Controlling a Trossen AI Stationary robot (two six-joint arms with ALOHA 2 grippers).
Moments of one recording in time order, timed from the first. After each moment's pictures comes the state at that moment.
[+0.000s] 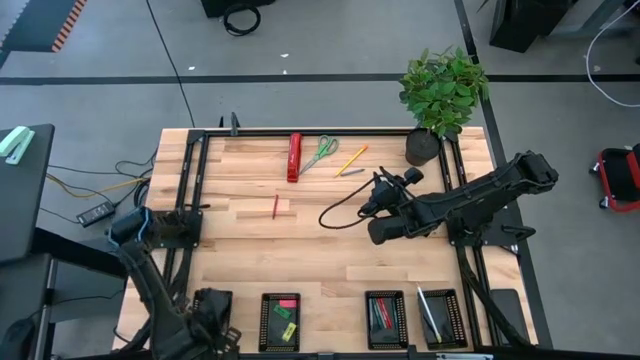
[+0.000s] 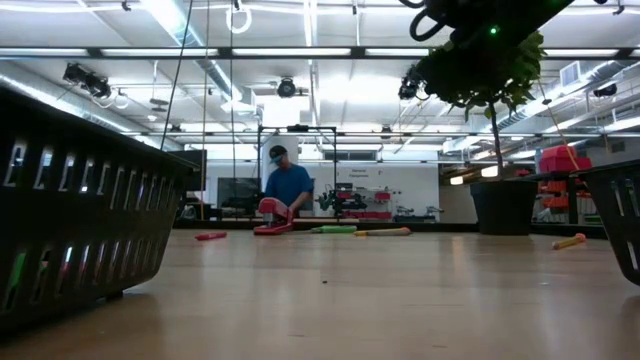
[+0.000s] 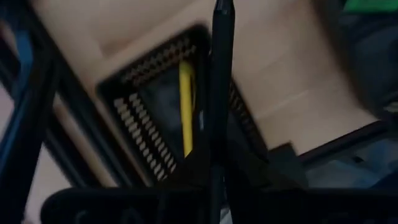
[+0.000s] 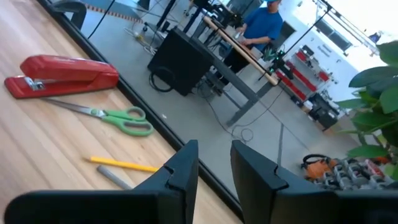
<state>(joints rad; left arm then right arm) -1.05 1.87 1.63 -1.43 -0.09 -2.09 0.27 1.43 0.95 -0.70 1.36 0.55</state>
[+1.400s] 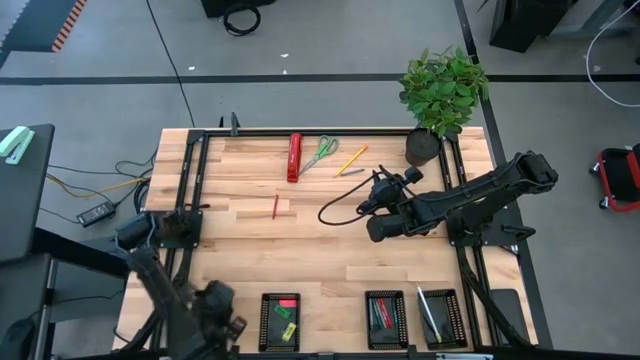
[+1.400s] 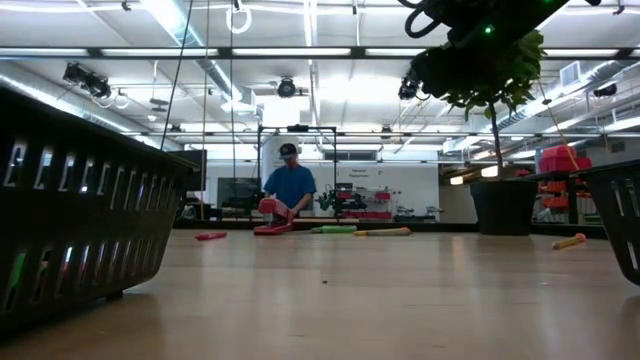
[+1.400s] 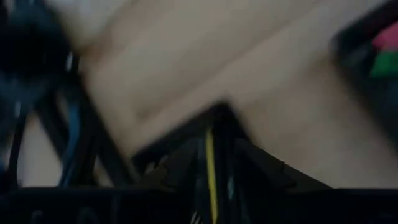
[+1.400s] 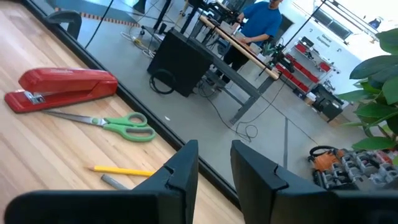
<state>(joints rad) -1.00 1.93 1.63 -1.57 -0.20 -1.99 0.26 1.43 0.95 -0.66 1.36 0.58</state>
